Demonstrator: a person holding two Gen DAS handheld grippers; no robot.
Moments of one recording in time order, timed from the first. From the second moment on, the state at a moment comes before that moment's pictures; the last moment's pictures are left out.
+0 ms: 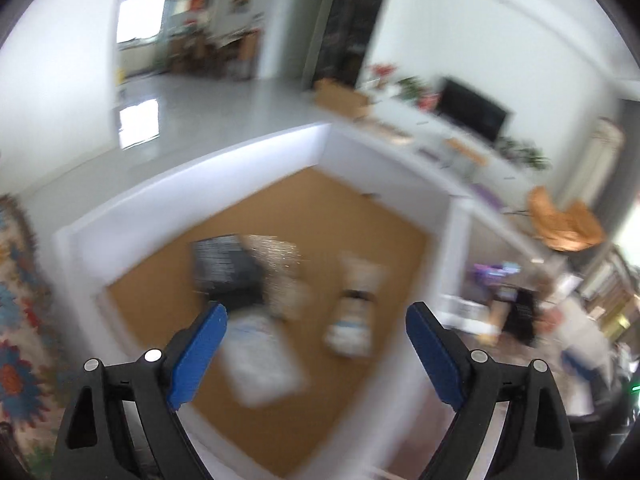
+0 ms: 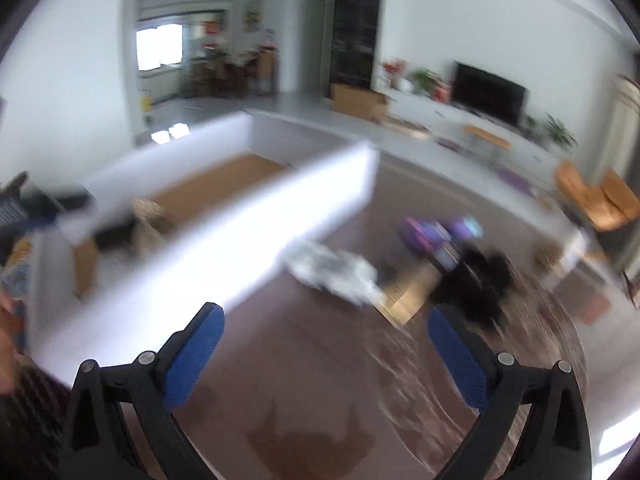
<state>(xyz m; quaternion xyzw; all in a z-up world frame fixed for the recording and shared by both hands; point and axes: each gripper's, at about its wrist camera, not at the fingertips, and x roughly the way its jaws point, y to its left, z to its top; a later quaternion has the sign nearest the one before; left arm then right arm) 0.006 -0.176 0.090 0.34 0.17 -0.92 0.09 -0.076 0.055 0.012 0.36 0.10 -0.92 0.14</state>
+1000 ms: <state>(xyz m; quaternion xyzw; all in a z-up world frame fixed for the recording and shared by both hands) 0.021 0.050 -0.014 0.43 -0.06 -0.90 -0.09 -0.013 0.262 -0.075 0.46 0.00 -0.89 -0.03</state>
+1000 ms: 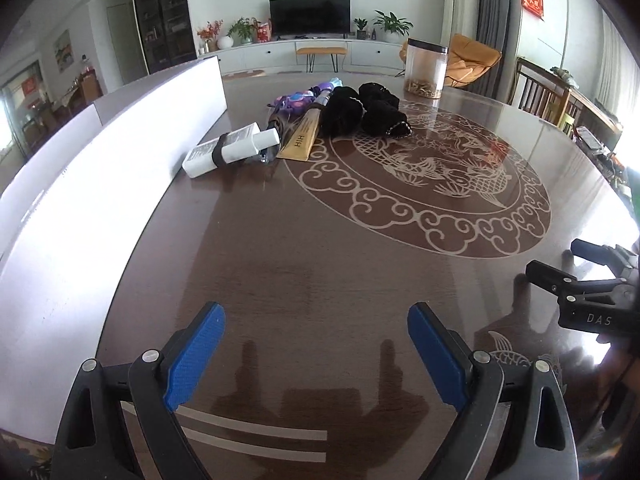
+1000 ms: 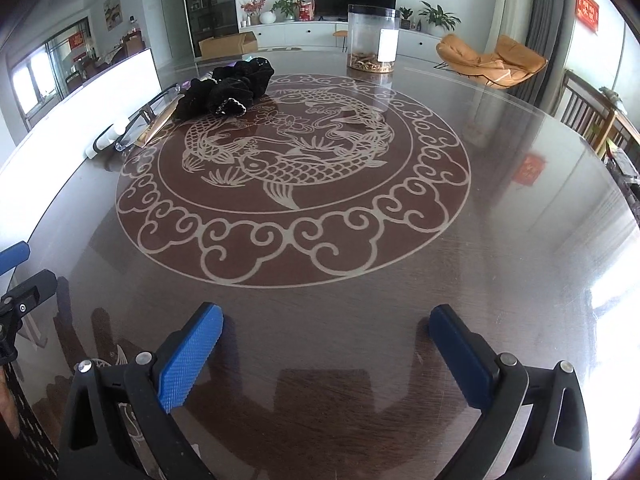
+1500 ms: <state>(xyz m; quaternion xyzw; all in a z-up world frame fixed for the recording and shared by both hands) 0.011 0.035 -0.024 0.46 -0.03 -0.89 -0.07 -0.014 0.262 -0.075 0.46 0.00 -0.89 -0.03</state>
